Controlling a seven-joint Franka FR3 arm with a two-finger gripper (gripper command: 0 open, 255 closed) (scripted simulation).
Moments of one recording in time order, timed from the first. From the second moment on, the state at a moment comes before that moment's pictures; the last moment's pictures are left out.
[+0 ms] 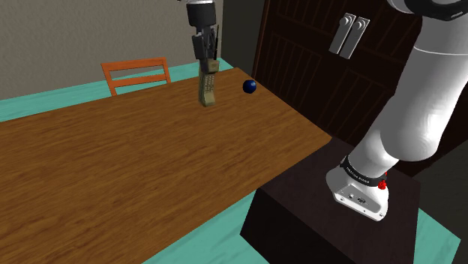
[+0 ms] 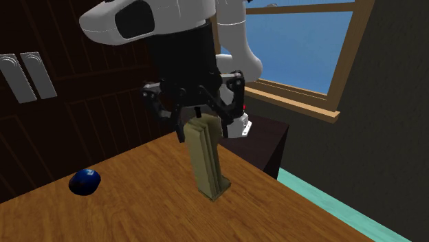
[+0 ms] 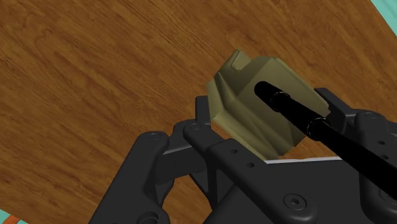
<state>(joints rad) 0.12 0.25 0.27 -1.51 0.04 1.57 -0.18</state>
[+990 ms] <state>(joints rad) -0.08 0.03 0.13 -1.65 0.04 1.46 -0.51</state>
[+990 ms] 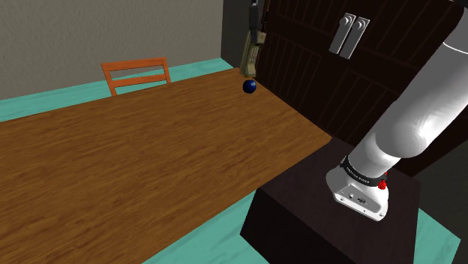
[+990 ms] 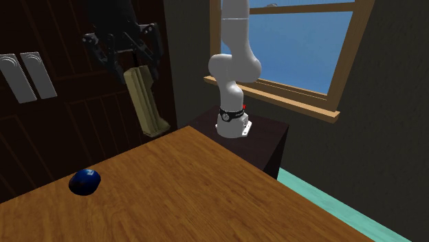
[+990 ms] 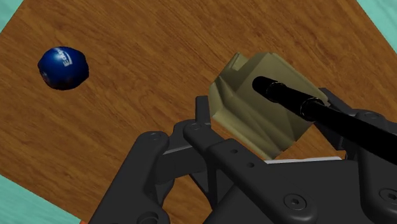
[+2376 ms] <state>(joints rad) -0.32 0.13 -0.10 -1.30 -0.05 1.23 -0.99</state>
